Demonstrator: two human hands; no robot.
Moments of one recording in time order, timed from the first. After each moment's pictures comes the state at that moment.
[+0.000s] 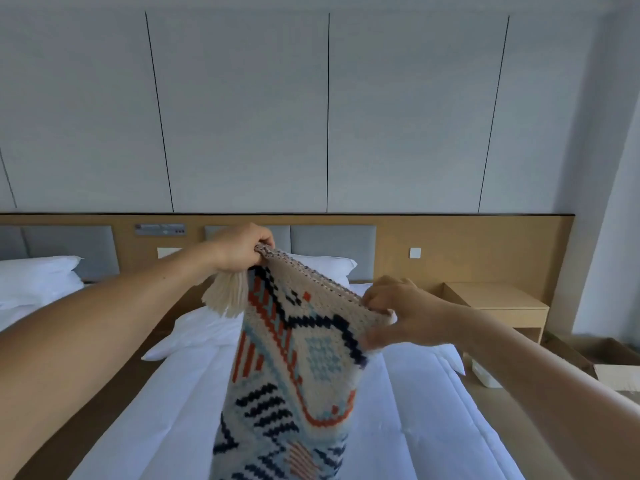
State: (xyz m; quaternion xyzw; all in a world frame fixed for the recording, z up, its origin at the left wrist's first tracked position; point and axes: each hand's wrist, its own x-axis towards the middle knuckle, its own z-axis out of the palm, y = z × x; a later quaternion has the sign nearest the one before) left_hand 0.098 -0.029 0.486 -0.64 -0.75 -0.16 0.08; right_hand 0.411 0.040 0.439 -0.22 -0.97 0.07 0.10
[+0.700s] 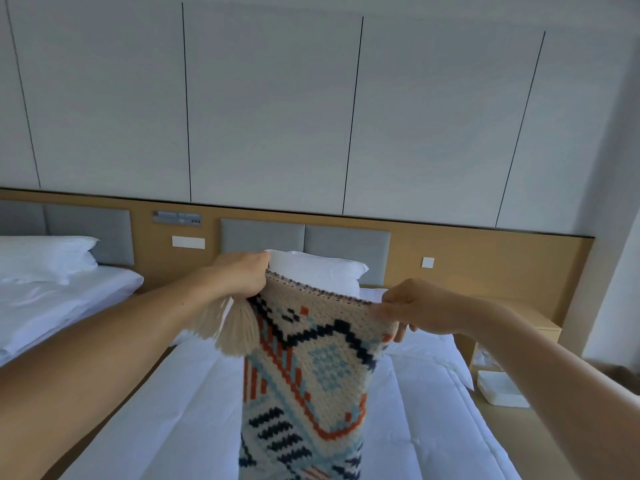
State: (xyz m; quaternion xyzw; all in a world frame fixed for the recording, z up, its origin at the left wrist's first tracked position) left_hand 0.055 -0.066 0.442 -0.55 -0.83 -0.06 0.07; right_hand 0.356 0.031 0.453 -0.30 -0.93 0.20 0.06
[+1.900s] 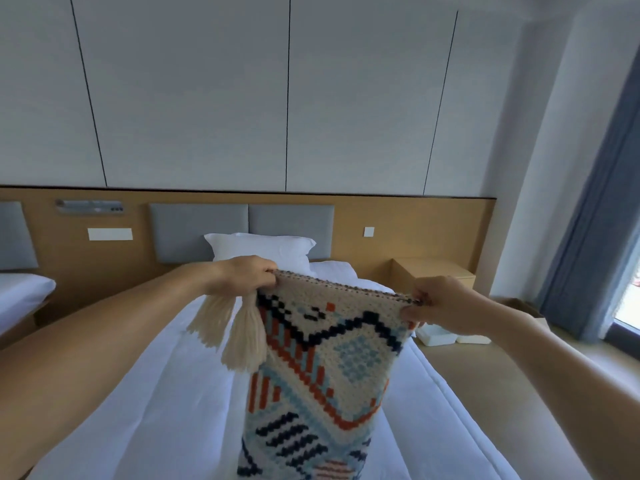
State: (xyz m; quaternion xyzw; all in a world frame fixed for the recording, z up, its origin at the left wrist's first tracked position) left_hand 0.063 -0.054 0.420 -0.71 -0.67 -0.13 -0.17; right_hand 0.413 -0.010 0.418 -0.47 -0.86 0.13 0.13
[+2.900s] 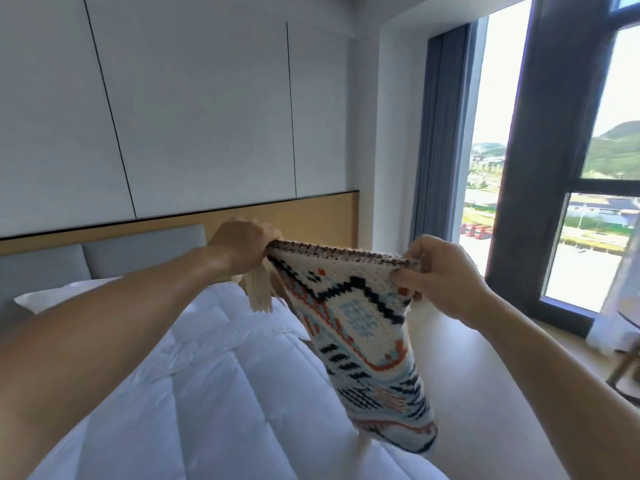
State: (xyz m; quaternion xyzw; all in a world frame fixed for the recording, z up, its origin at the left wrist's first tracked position) left_hand 0.333 0.149 0.479 -0.84 -0.44 -0.18 0.25; right_hand 0.630 -0.005 0.460 -0.57 -0.65 0.15 0.48
